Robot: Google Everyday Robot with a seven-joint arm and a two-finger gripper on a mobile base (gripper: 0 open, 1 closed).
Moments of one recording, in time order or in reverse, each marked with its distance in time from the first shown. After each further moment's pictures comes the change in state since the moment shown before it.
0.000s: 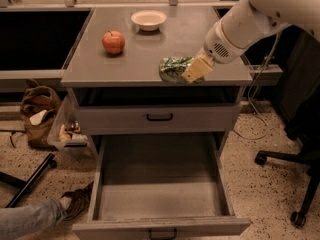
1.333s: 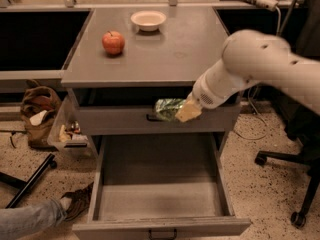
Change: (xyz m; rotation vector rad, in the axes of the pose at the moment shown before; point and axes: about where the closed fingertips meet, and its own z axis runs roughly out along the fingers) arm 0.066 0.054 0.104 -0.084 0.050 -0.004
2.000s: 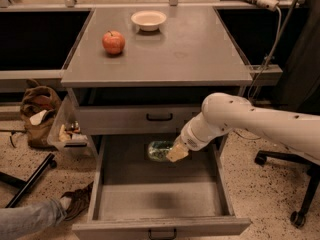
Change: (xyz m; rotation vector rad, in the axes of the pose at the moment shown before) arm 0.077 0.052 0.141 -0.168 0.031 0.026
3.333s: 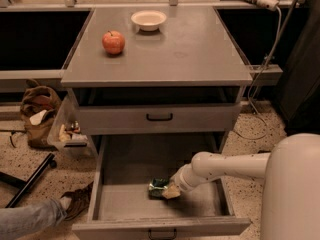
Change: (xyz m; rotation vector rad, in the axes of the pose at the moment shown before) arm 0.115 0.018 0.208 -0.056 -0.021 0.054
